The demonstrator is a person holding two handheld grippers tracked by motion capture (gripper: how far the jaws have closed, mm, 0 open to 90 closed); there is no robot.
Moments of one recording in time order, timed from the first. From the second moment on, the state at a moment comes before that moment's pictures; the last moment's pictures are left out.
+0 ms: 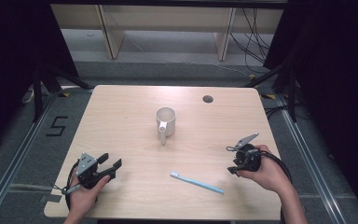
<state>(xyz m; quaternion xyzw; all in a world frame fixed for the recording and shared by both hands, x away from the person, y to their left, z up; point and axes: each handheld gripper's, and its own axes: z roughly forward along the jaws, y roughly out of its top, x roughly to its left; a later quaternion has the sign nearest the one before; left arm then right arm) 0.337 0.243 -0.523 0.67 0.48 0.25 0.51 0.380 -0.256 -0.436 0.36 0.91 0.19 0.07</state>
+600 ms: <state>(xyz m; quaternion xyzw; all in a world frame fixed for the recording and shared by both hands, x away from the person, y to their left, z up) 0.338 0.243 -0.523 0.67 0.48 0.24 0.51 0.396 -0.212 -0.430 0.27 0.95 0.13 0.03</state>
